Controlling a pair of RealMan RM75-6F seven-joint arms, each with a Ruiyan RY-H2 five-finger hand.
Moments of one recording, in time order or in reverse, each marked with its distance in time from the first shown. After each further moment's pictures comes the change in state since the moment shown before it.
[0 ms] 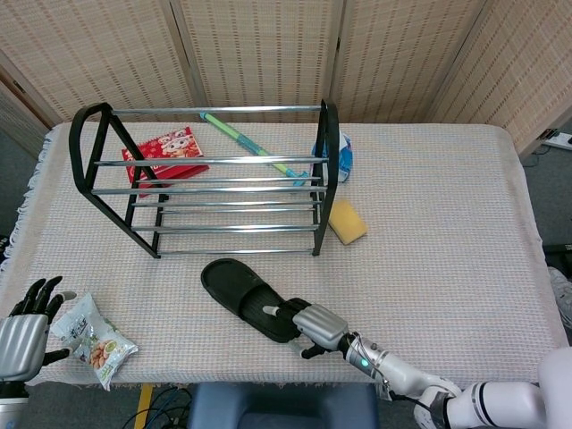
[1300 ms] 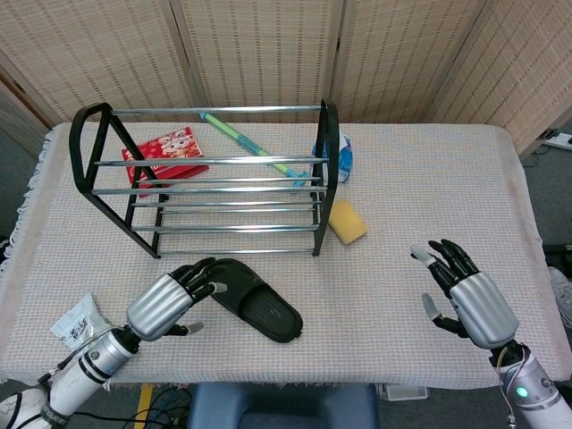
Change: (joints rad) left arm -0.477 -0.112 -0.063 0.032 0.350 -0.359 -0.207; right arm -0.420 0.574 -0.059 -0.192 -0.262 0.734 -0.032
